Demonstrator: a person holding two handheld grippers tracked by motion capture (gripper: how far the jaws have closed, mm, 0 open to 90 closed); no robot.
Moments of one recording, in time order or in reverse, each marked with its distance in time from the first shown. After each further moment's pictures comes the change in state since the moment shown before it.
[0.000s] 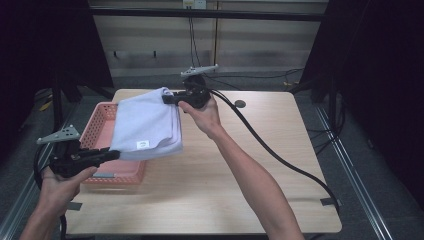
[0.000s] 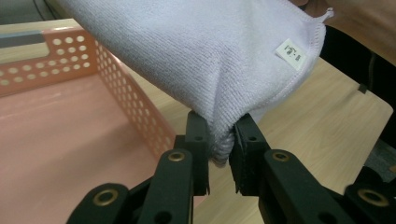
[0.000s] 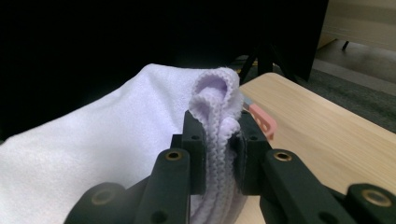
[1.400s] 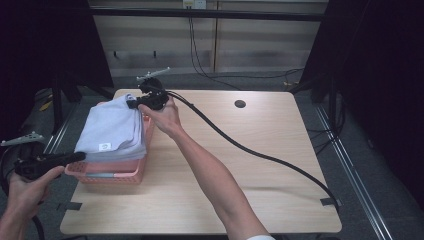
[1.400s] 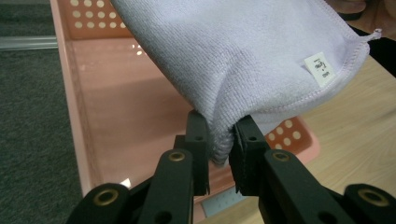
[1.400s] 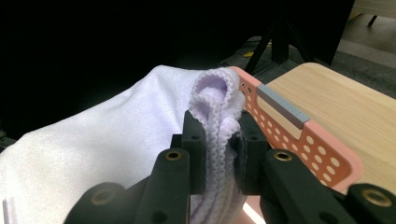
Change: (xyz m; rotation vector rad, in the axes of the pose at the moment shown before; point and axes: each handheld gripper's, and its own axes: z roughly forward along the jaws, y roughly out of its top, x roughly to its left) left arm 0.083 -0.046 -0.035 0.017 0.150 -0.182; right arm 0.025 0.007 0.118 0.085 0.017 0.023
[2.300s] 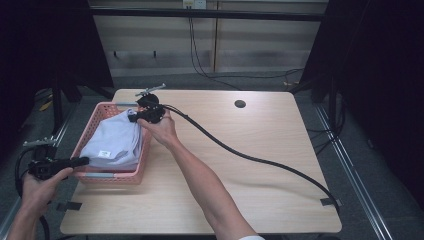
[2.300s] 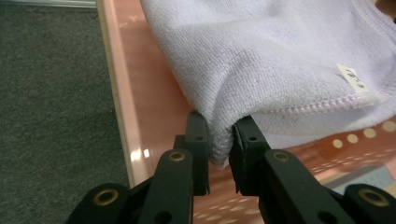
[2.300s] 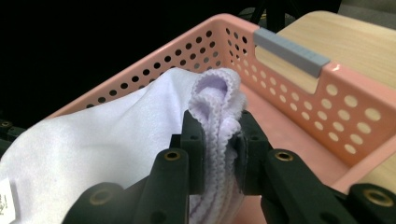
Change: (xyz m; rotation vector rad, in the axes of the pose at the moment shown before) left arm 0.036 -0.022 0.037 0.099 0.090 -0.098; right arm -0.010 -0.043 0.045 0.073 -0.033 0.072
